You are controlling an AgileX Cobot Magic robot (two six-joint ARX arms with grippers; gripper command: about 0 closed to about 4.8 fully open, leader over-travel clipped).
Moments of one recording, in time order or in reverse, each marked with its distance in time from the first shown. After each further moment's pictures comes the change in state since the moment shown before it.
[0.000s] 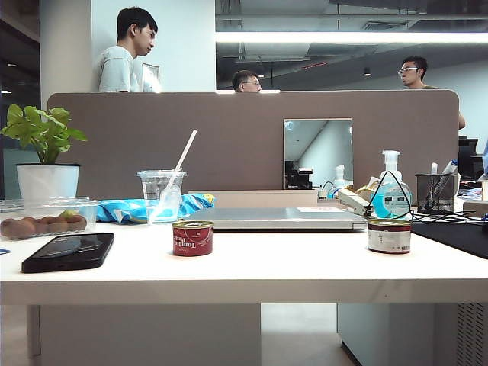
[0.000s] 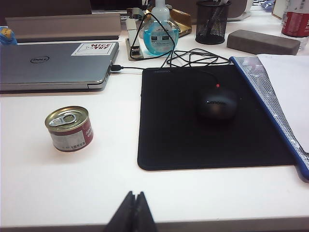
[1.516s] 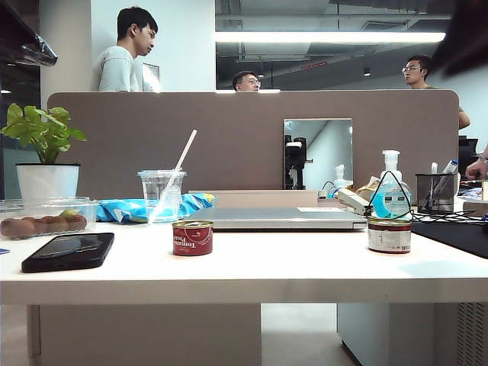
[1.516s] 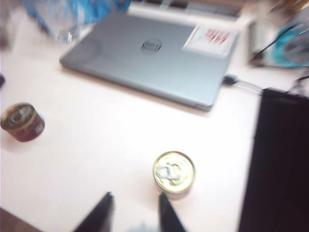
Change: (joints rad) left arm -0.090 0.697 0.572 -0.132 0.523 0.176; right arm 0.084 1.009 0.794 -0.119 -0.331 -0.125
